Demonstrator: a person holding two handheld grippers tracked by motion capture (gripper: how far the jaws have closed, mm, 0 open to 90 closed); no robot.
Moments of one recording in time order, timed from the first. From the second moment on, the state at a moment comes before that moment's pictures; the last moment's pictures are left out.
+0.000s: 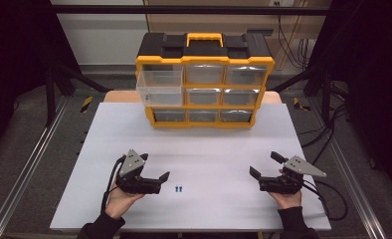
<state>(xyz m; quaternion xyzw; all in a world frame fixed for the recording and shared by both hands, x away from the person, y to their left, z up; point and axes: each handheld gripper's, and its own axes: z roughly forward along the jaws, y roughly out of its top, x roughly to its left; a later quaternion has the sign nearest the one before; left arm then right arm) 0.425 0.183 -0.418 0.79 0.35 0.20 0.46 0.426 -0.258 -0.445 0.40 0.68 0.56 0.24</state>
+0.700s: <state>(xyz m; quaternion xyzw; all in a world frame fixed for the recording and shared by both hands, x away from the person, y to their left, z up) 0.422 0.156 -0.459 0.82 0.37 0.16 0.40 0.427 -0.257 -0.446 0.39 0.68 0.57 0.25</state>
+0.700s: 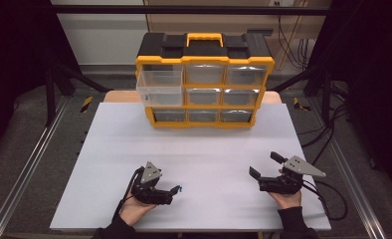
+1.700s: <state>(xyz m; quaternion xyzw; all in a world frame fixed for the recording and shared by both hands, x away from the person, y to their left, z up) 0.417 0.132 -0.476 0.83 0.40 0.15 0.36 0.426 -0.257 -0.445 0.40 0.68 0.57 0.24</state>
